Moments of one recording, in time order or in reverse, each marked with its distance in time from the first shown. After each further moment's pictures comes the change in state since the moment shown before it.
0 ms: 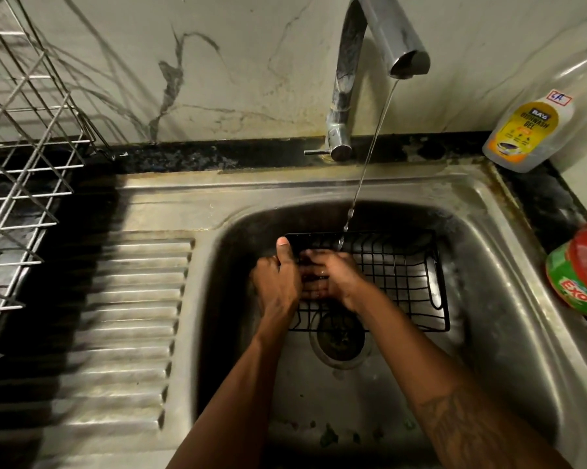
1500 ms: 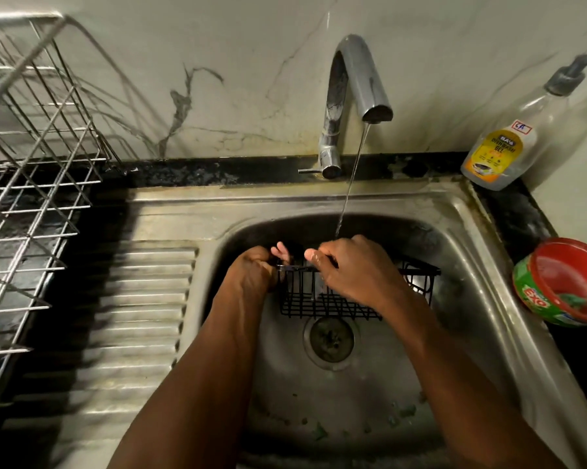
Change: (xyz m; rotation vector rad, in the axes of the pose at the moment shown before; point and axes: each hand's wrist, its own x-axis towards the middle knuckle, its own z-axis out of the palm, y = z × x) left_hand 0.059 0.048 -0.018 -1.027 -0.263 -1.128; right_hand -0.096 -0.067 -0.008 -1.474 0.176 -0.782
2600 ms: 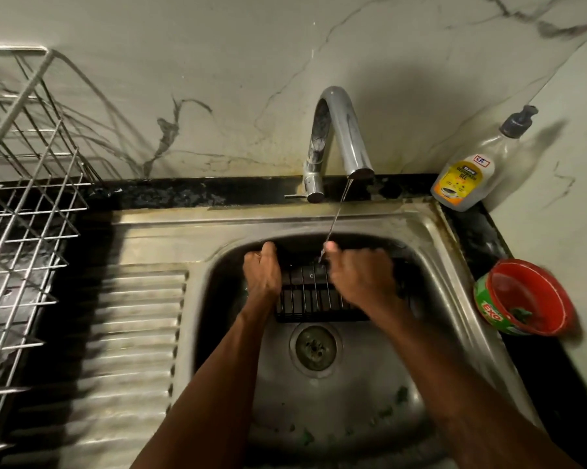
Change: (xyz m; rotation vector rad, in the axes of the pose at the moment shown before) left_hand -0.027 -0.039 0.008 0.817 0.042 0.814; right_hand 0.017 0.030 0.006 -0.375 0.111 0.315
